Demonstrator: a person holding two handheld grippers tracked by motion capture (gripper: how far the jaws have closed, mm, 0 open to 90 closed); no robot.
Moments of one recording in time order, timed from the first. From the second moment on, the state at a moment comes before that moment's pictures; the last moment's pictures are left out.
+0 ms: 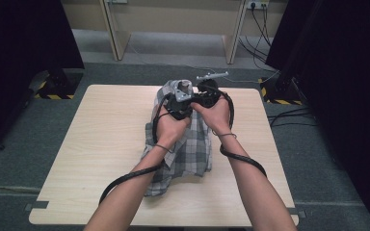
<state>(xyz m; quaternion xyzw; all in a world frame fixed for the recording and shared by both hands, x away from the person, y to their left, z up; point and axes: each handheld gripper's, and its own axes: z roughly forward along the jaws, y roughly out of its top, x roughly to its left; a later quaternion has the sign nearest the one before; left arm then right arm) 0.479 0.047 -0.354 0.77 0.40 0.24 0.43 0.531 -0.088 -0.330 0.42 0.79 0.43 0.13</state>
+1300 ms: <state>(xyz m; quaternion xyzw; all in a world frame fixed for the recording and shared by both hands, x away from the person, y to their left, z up) 0.448 0.109 -0.322 0.80 0.34 0.23 0.43 0.554 -0.111 -0.360 0.46 0.78 0.40 0.15</state>
